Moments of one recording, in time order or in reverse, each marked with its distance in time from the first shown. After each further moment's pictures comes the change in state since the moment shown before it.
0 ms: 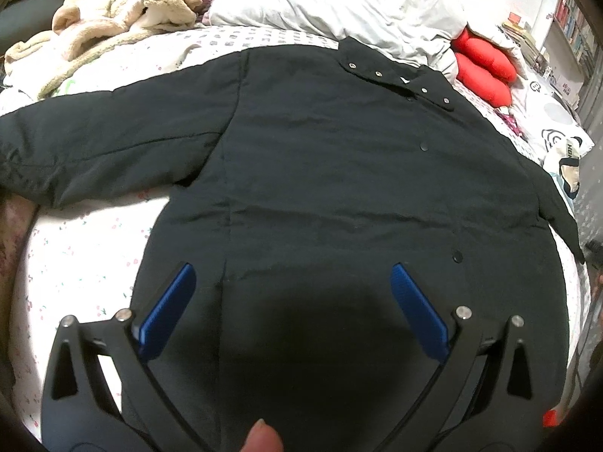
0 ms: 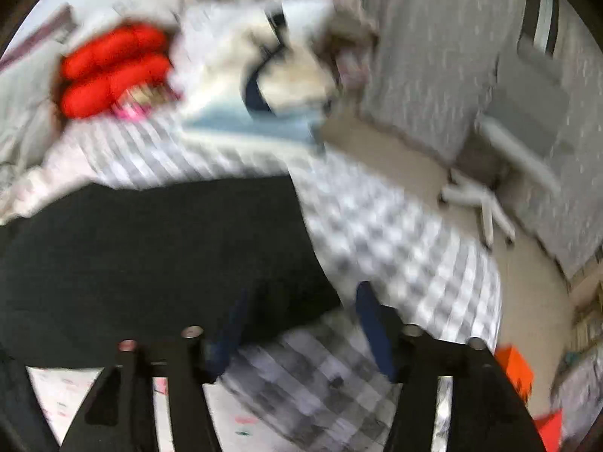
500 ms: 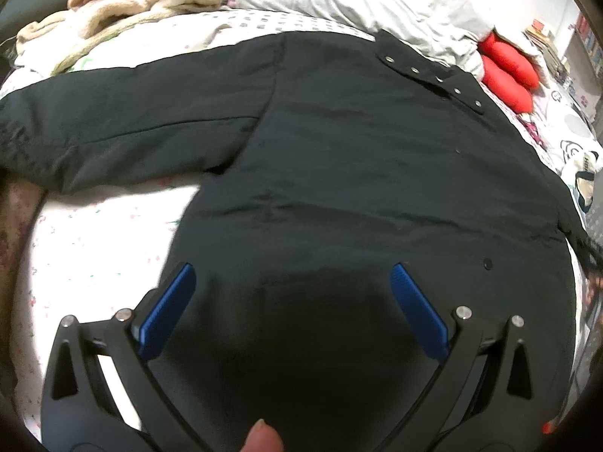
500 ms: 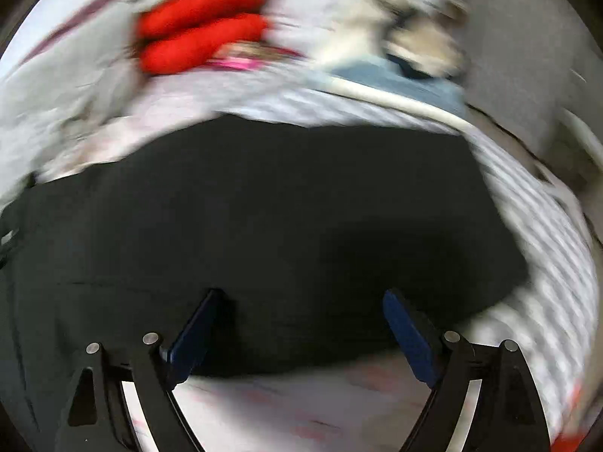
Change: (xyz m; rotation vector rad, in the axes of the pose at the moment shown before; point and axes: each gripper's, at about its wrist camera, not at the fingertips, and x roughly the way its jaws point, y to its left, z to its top) left arm 0.015 0.032 0.002 -0.064 0.043 0.045; right arm 0.042 0.062 -0.023 -0.036 0.210 0.219
